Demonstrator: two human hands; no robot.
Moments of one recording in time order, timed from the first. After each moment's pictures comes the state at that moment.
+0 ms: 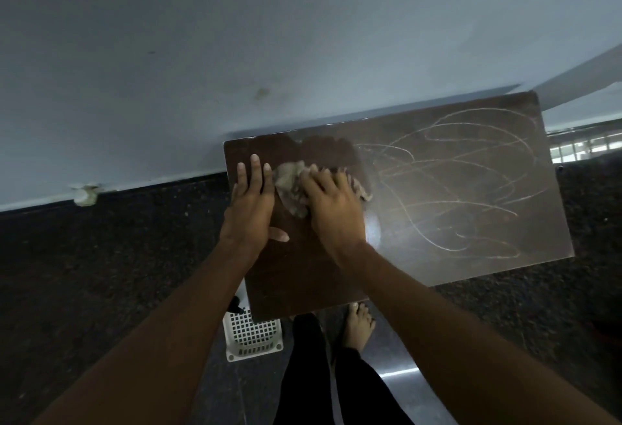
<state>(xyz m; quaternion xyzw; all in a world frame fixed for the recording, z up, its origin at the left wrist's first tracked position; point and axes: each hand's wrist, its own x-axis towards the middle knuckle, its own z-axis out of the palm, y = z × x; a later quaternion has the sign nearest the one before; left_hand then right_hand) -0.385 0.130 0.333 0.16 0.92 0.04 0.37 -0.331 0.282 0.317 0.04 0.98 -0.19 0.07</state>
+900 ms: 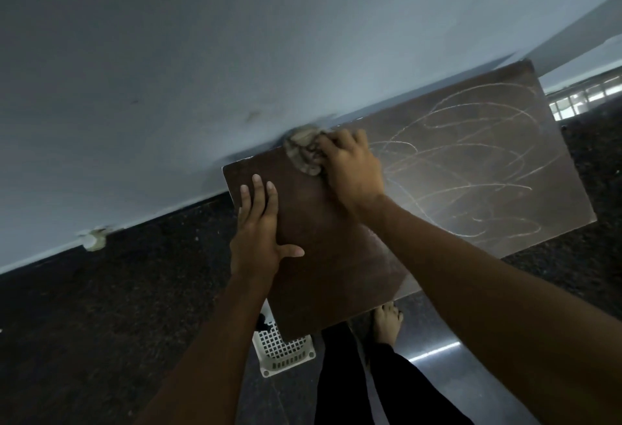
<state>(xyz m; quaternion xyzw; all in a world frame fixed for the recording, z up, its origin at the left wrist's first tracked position) -0.382 0.112 0.319 0.16 0.93 0.13 0.31 -0.398 0.314 0.313 0.11 0.98 -0.16 0.05</state>
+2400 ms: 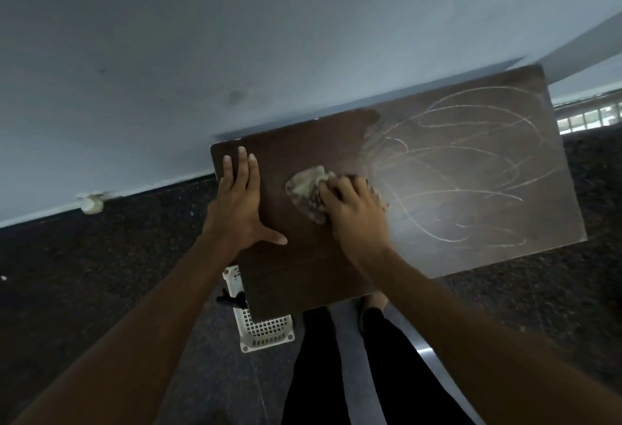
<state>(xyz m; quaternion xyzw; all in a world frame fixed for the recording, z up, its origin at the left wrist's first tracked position) -0.398 0.132 0.338 0.17 0.91 0.00 0.38 -0.302 0.325 0.315 0.03 0.98 -0.16 0.09</state>
